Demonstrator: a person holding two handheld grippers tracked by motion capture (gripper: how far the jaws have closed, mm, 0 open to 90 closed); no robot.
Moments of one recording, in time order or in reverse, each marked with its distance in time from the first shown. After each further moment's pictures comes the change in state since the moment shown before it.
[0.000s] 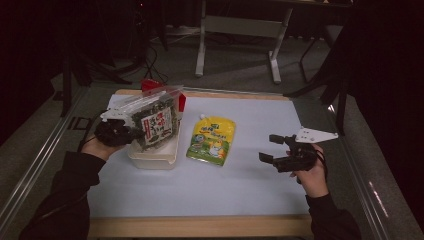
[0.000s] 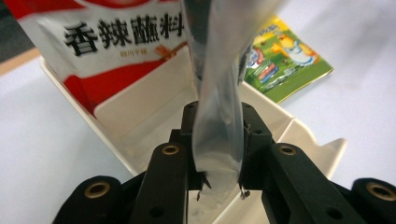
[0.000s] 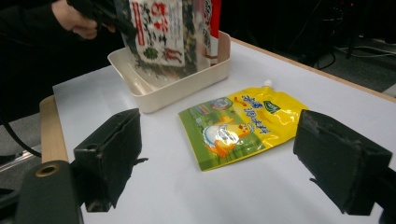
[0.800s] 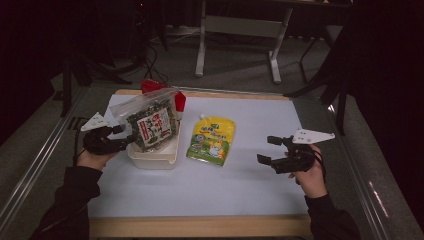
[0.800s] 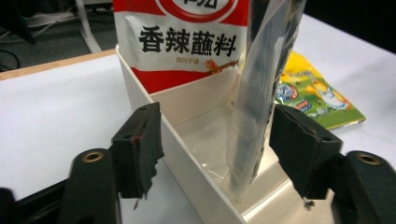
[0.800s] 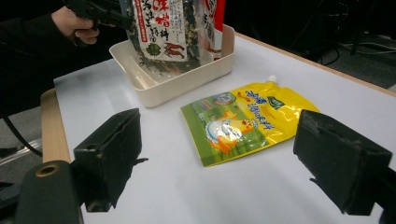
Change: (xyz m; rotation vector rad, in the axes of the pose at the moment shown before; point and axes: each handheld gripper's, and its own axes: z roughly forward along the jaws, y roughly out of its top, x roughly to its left) left arm 0.005 -0.043 -0.016 -0.230 0.144 -0.174; right arm 0.002 -0.002 0.005 0.024 0.009 -0.011
